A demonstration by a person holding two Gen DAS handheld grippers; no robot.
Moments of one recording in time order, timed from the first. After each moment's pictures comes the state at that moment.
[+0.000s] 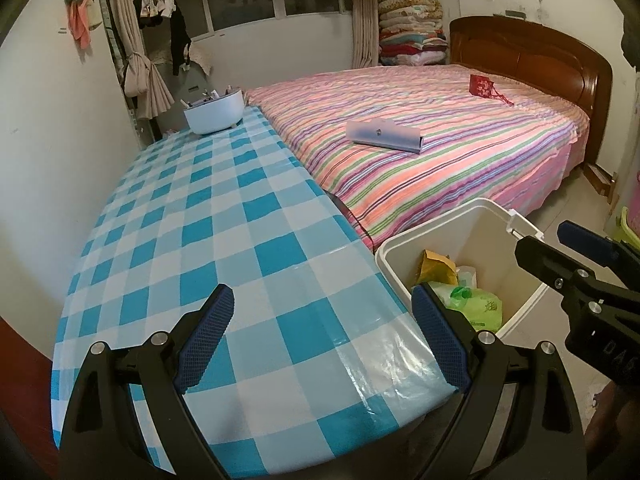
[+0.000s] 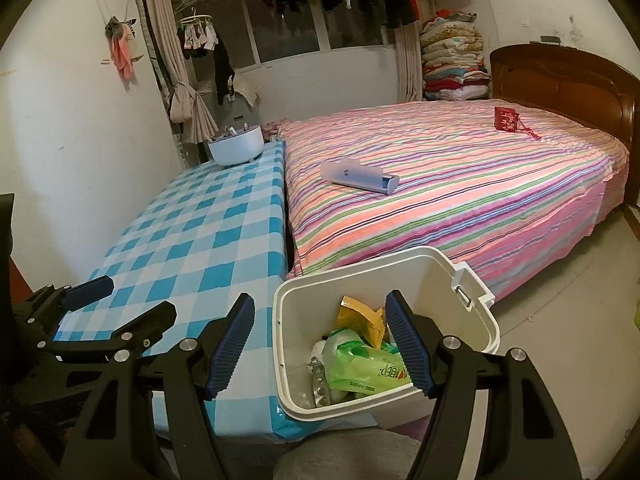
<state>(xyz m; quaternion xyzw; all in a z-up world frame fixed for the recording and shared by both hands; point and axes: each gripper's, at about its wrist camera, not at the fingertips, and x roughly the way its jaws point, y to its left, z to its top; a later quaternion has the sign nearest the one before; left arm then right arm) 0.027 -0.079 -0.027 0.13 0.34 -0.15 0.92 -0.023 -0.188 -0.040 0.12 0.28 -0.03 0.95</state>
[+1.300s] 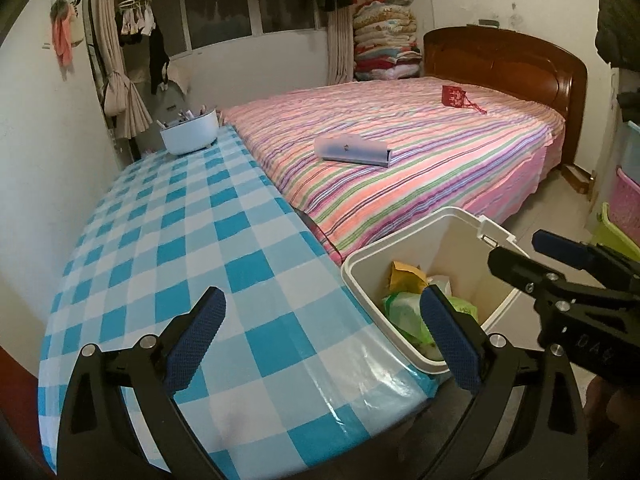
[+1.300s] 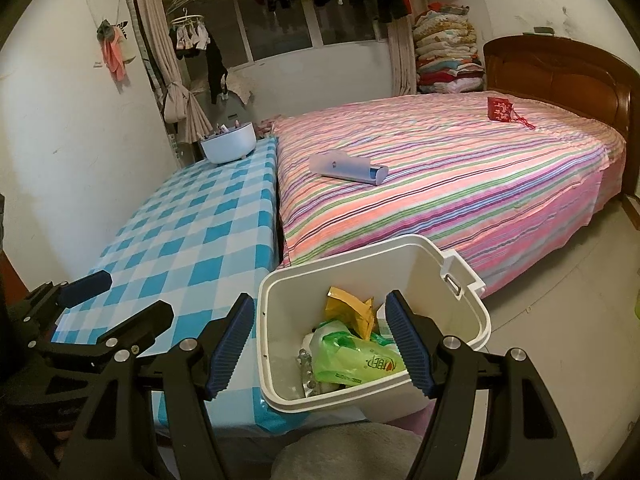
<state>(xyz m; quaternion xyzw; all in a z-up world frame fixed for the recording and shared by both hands) 0.016 -0.098 -0.027 0.13 0.30 -0.20 0.92 -0.028 -0.203 -0.052 0.13 0.28 -0.04 0.95</state>
